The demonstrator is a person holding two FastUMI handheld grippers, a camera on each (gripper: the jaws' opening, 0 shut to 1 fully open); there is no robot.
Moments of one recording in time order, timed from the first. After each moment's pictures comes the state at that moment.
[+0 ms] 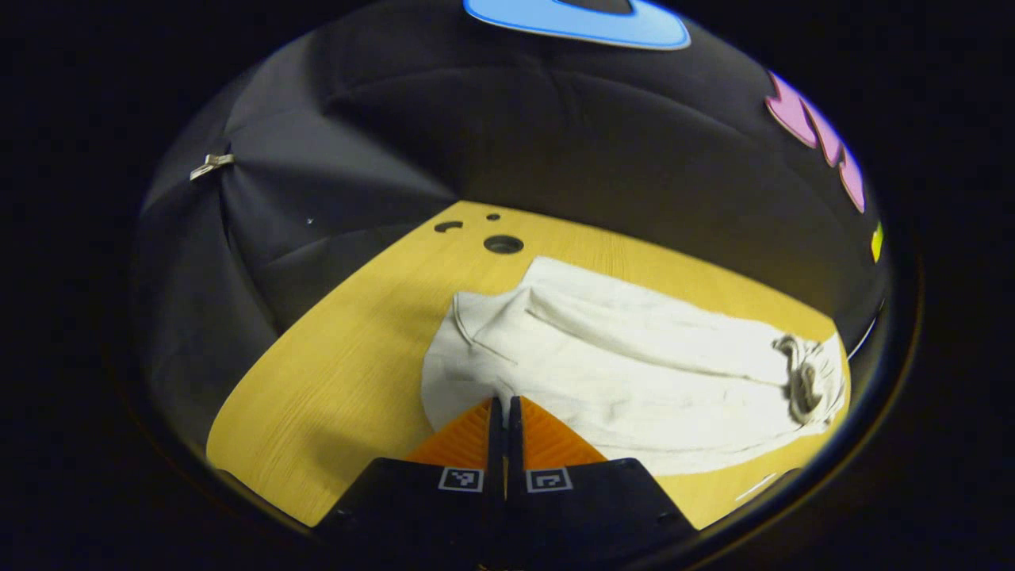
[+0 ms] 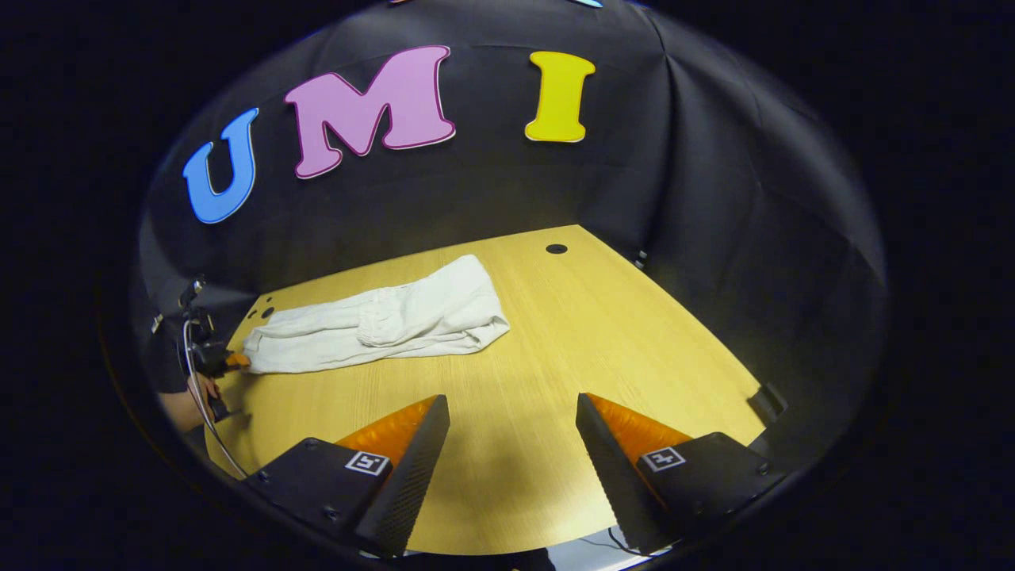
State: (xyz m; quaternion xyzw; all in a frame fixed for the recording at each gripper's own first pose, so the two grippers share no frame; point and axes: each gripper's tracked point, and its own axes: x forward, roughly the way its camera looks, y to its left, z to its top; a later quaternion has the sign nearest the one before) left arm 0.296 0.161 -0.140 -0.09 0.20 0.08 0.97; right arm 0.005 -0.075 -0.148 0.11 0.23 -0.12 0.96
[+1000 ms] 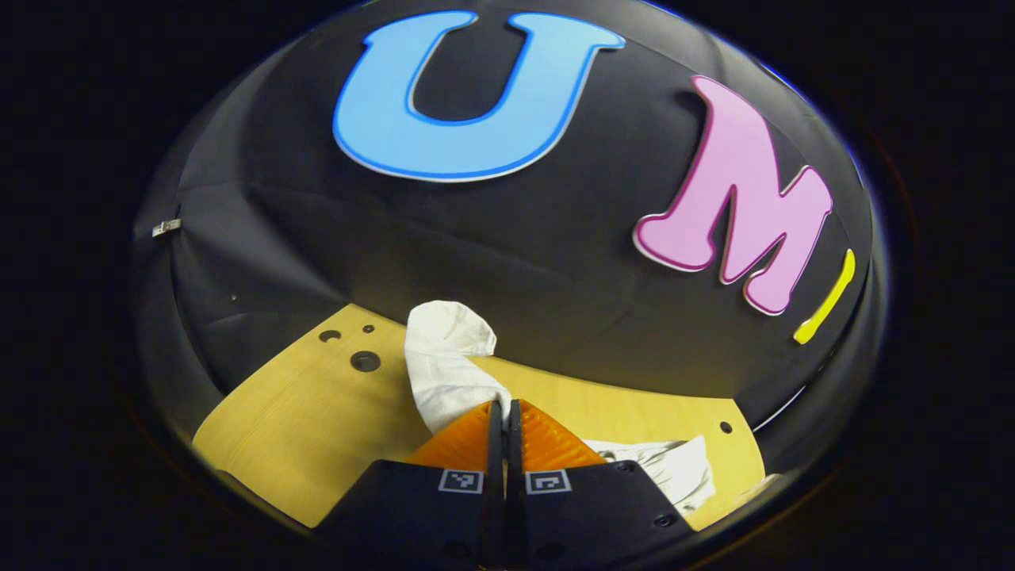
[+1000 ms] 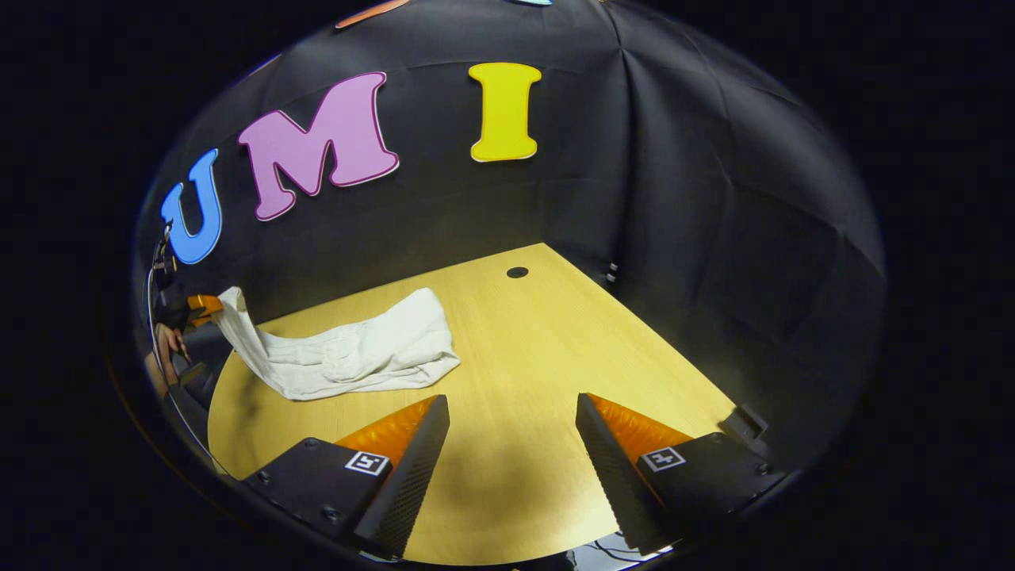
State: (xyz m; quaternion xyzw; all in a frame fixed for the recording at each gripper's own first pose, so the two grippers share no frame) left arm 0.301 -0.025 0.060 -0.11 0.08 -0.03 0.99; right arm 0.014 -0.172 -0.135 0.15 0.20 -0.15 0.96
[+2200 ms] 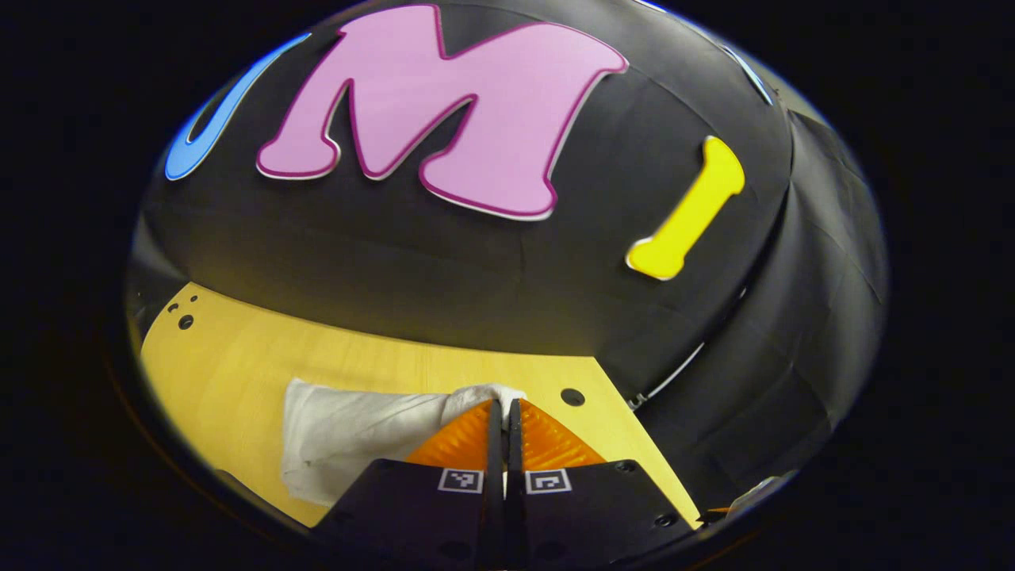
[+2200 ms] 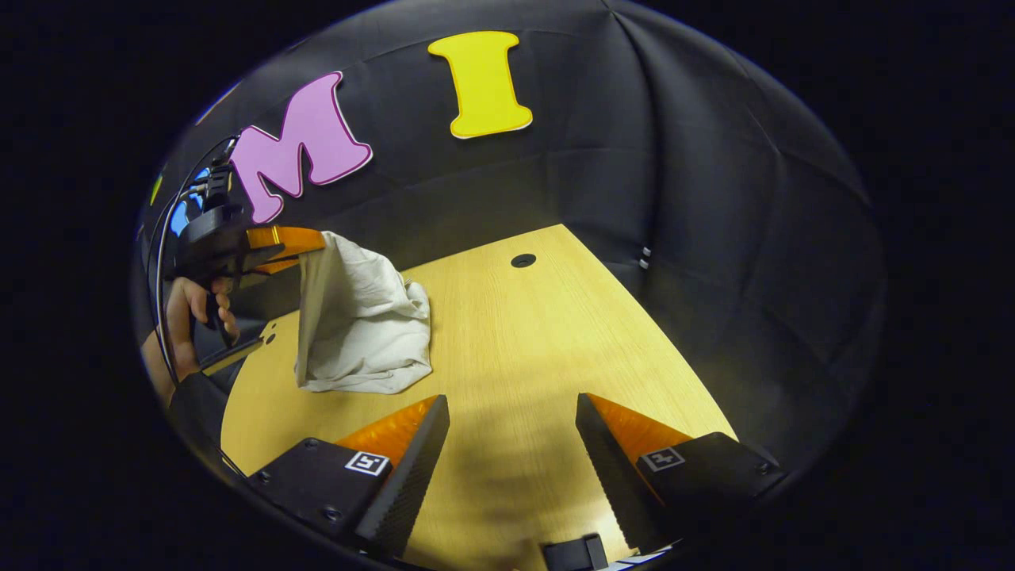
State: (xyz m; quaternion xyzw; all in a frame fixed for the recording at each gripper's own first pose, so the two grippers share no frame) left arm 0.248 -0.394 0.002 -0.05 0.14 -0.21 0.97; right arm 0.067 -0.254 -0.176 0.18 0.23 -0.05 0.96
